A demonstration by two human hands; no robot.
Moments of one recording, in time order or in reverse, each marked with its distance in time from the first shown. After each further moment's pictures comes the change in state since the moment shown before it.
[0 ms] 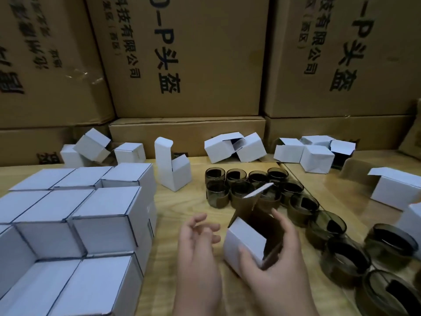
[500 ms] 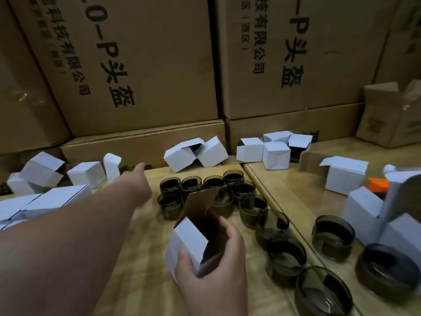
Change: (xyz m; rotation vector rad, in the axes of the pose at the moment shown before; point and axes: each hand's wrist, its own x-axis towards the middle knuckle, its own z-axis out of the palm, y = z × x) left_hand 0.198 0.065 0.047 1.468 -0.184 0.083; right_hand -0.001 0.028 0.004 0.003 0.258 0.026
